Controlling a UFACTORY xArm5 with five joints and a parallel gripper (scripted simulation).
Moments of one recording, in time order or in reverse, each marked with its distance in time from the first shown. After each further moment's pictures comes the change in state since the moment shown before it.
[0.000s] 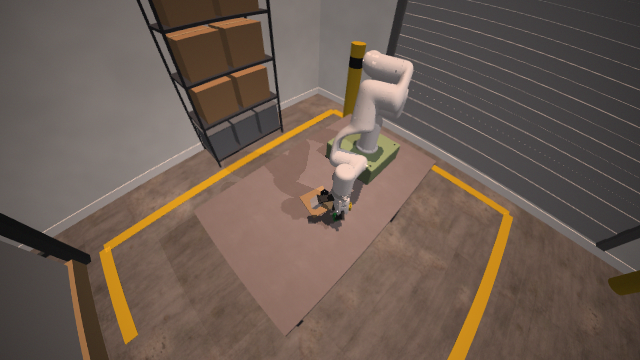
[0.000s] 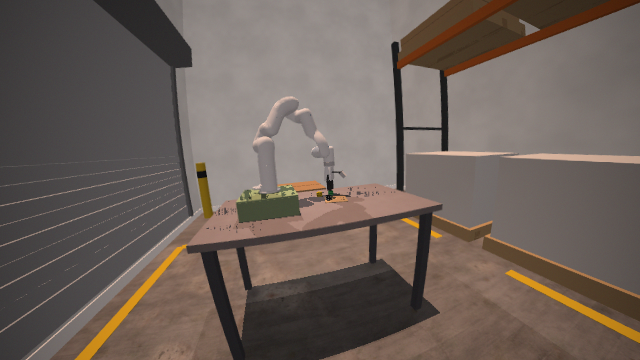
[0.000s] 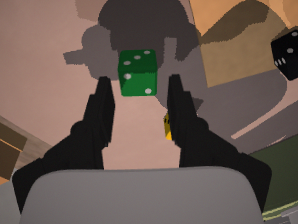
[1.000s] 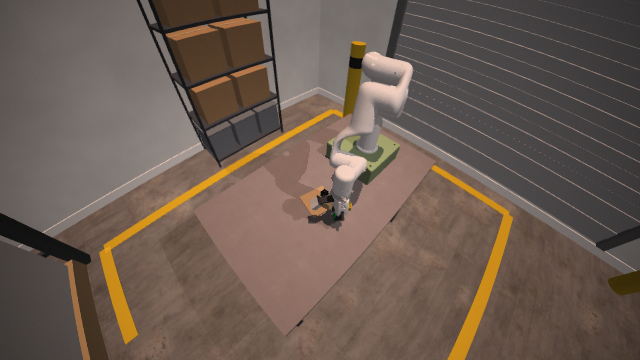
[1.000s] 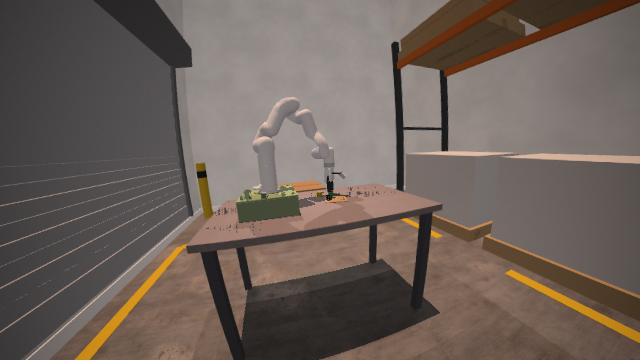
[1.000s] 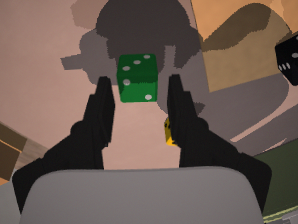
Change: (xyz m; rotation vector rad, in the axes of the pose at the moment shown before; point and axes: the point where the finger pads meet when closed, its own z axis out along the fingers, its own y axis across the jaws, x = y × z) arm 0.000 0.000 0.007 0.000 0.000 0.000
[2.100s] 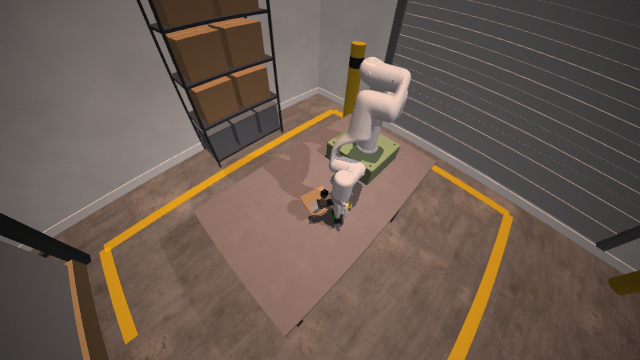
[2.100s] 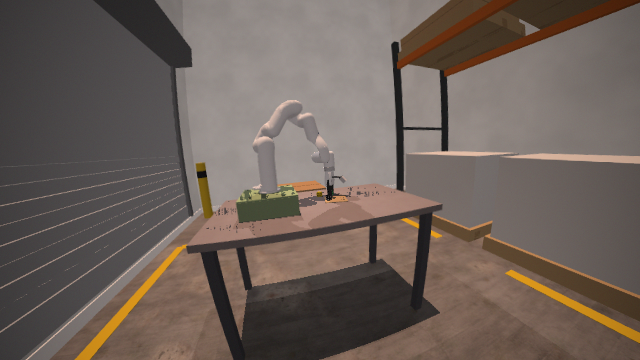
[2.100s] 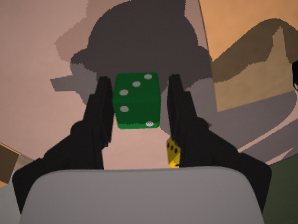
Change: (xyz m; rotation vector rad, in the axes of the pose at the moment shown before) arm 0.000 0.000 0.027 0.000 0.000 0.000
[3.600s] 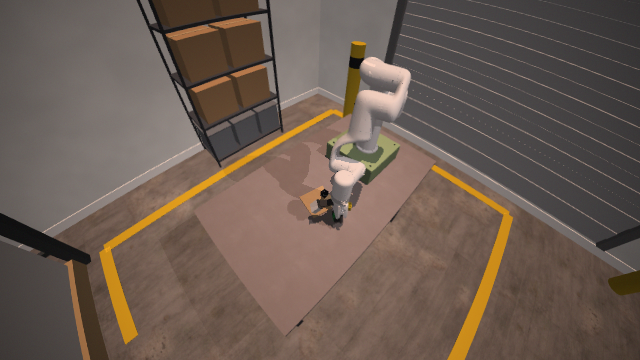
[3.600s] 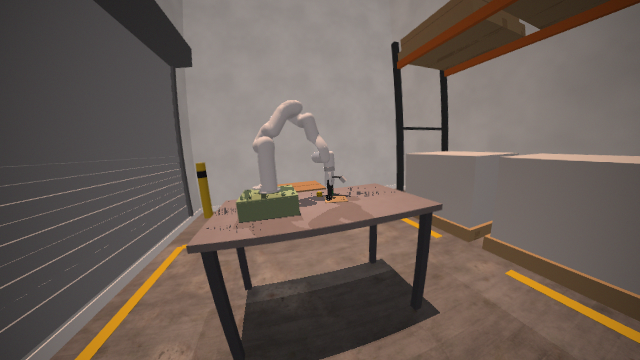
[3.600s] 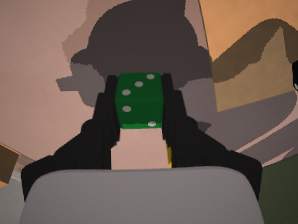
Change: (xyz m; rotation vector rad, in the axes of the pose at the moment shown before) arm 0.000 0.000 0.000 0.000 0.000 0.000
